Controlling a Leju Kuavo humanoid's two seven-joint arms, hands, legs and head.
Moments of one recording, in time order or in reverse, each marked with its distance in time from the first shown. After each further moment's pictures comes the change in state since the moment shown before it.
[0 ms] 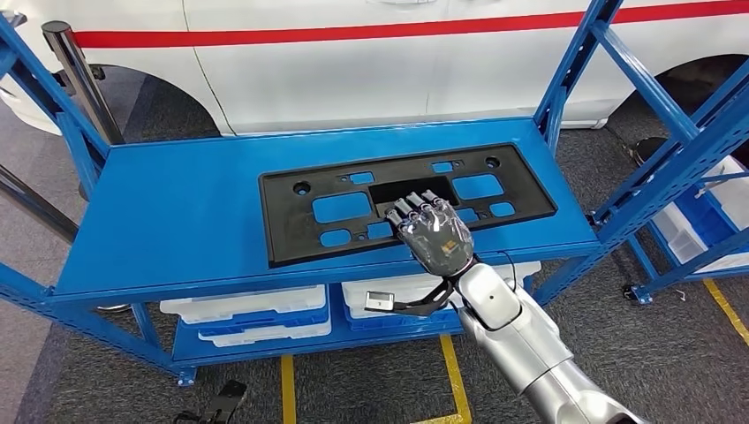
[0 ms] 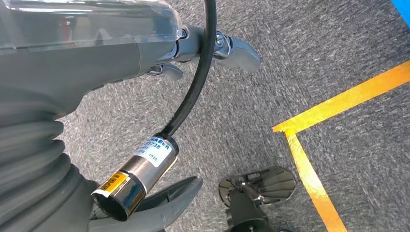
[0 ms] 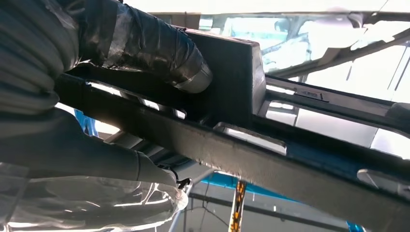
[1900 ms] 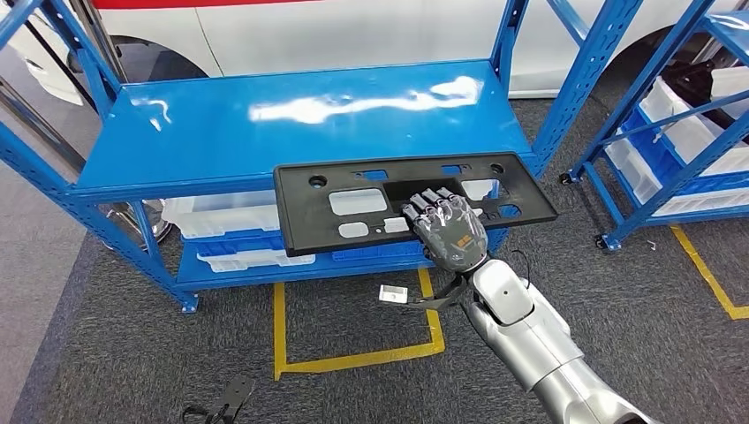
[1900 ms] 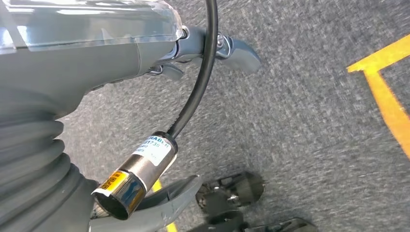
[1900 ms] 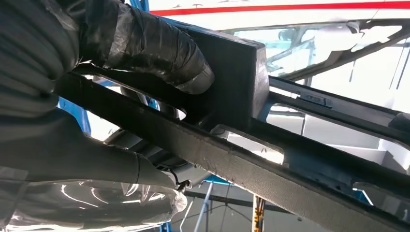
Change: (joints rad) left arm -0.011 -0.004 0.001 0.000 -0.019 0.002 0.000; right arm -0.005 -0.014 -0.028 0.026 -0.100 0.000 -0.054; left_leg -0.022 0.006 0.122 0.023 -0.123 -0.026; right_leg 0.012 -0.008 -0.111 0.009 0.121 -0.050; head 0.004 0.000
